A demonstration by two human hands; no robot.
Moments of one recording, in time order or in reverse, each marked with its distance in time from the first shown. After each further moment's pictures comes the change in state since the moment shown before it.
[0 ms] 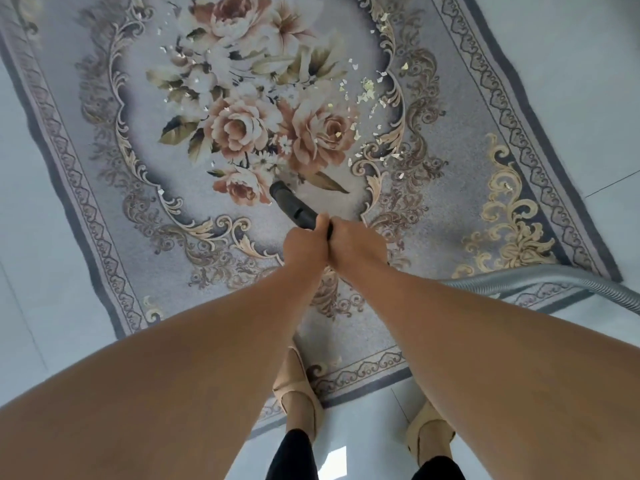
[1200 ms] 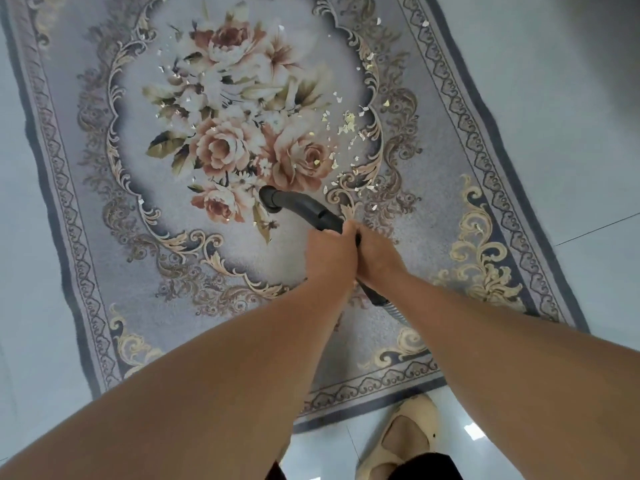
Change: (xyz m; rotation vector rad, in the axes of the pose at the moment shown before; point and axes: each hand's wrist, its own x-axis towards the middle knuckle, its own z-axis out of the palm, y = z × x) left_hand -0.033 0.063 0.096 -0.230 0.091 0.028; right_hand 0.023 0.103 -0.053 0.410 -0.075 -0.024
